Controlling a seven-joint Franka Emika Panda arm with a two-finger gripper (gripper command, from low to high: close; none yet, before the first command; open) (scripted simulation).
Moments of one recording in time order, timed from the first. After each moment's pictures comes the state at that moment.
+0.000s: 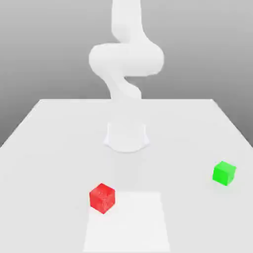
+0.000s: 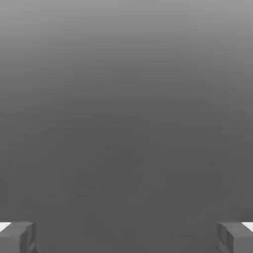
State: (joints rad) arm 0.04 -0.73 -0.06 -2.36 -0.01 2.35 0.69
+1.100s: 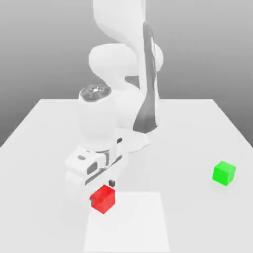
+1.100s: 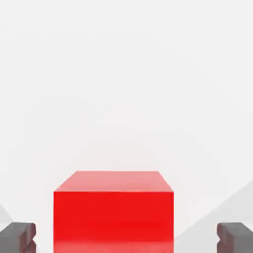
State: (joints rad) arm 0.06 0.22 -0.17 -2.81 0.30 3.02 -0.54
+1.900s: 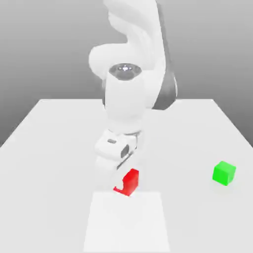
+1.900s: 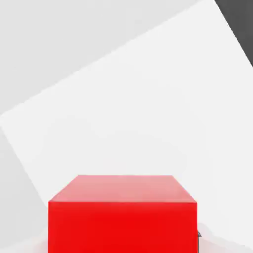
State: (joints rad) arm 0.34 -0.07 -0.16 -2.83 -0.02 2.76 -0.19
